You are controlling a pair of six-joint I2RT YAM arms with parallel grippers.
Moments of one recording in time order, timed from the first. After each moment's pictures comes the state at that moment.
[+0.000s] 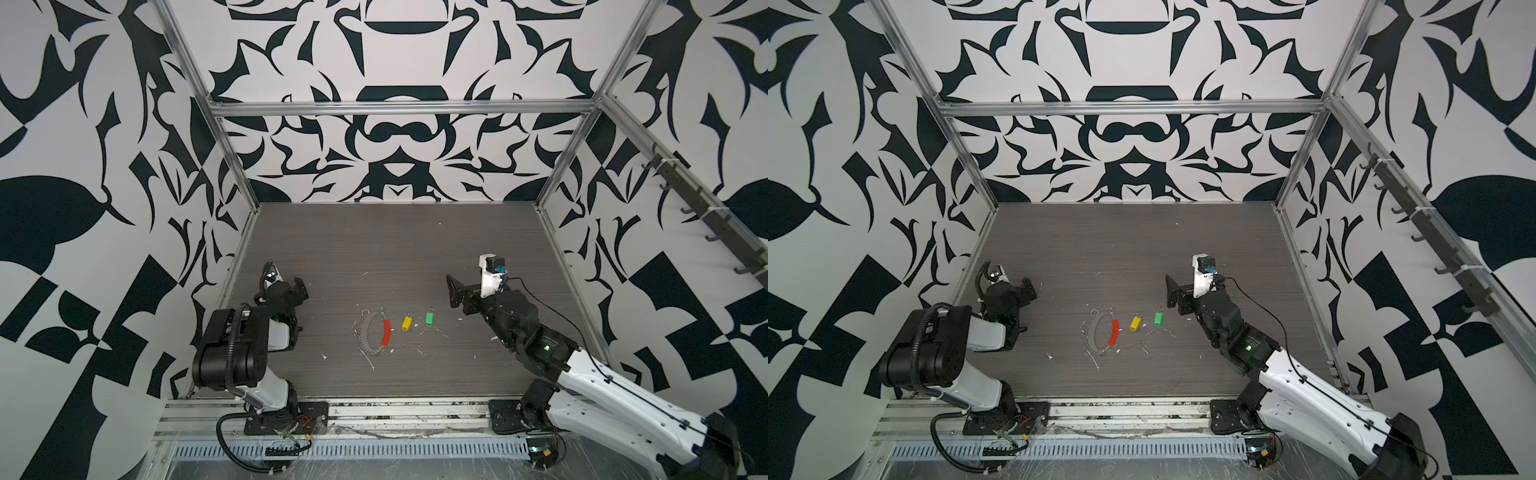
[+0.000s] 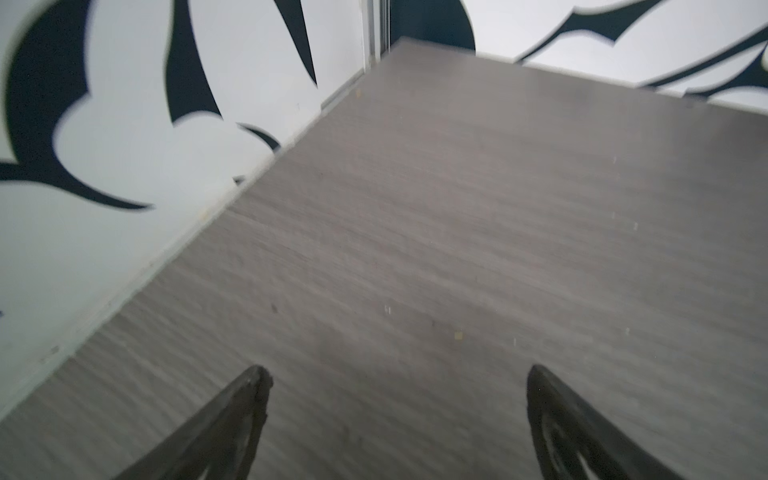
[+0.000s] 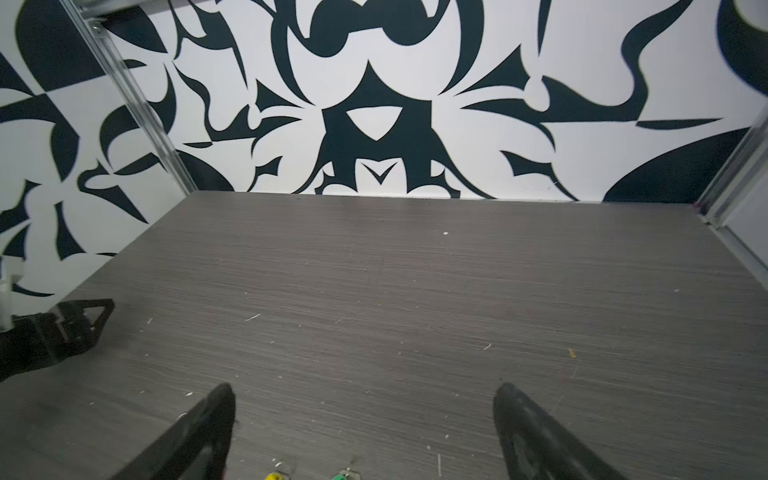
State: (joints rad) left arm 0.04 1.57 0.29 0.85 -0.29 -0.17; right arm 0.73 0.78 0.53 -0.01 0.42 0.27
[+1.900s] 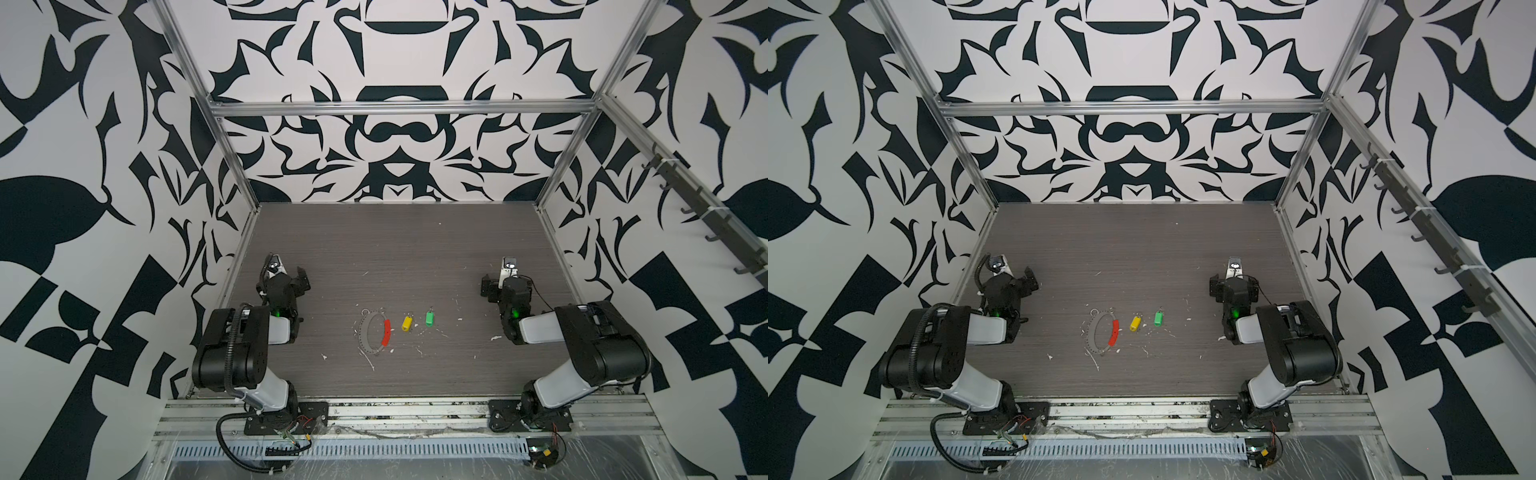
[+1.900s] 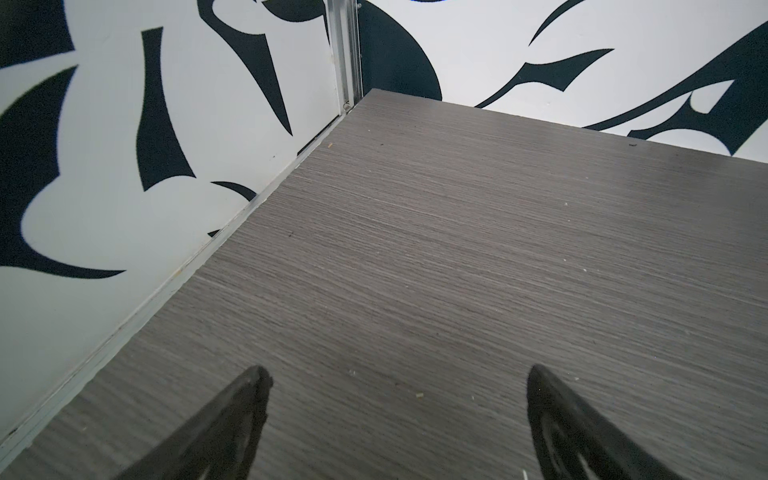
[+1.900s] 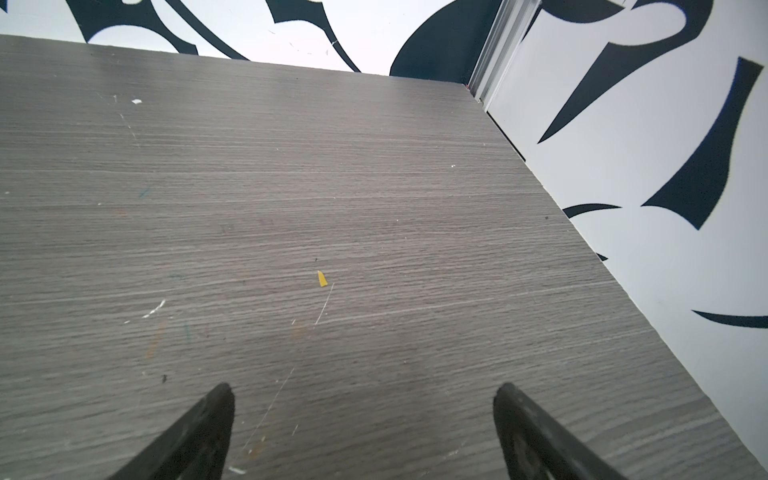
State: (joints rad) left arm 0.03 1.56 0.34 0.88 -0.27 -0.13; right arm 0.13 1.57 0.33 0.81 0.33 0.01
